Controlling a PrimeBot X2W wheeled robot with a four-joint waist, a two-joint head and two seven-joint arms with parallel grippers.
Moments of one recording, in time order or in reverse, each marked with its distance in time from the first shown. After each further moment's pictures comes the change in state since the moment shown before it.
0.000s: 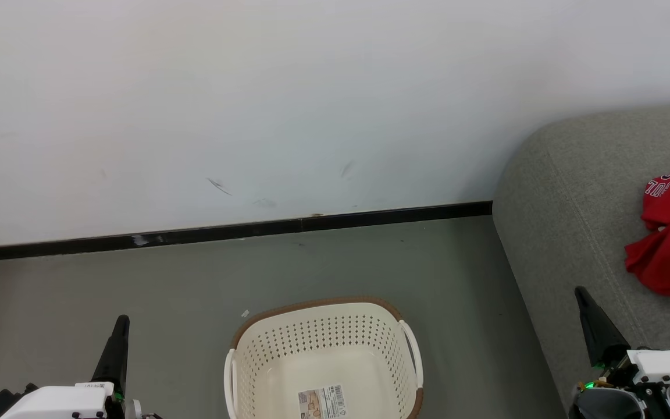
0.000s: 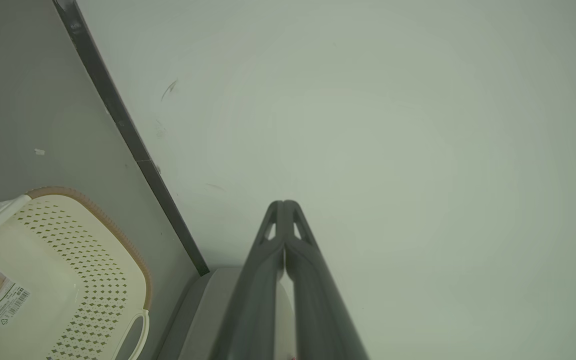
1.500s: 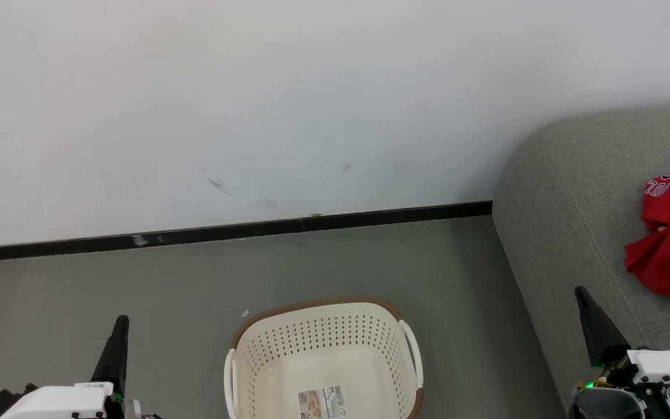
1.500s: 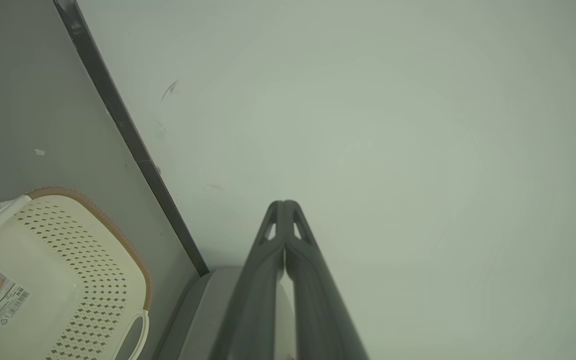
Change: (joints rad) left arm 0.000 -0.001 0.003 0.001 0.000 0.000 0.000; right arm 0.000 0.001 -0.001 0.000 0.000 0.000 0.000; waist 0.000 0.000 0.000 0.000
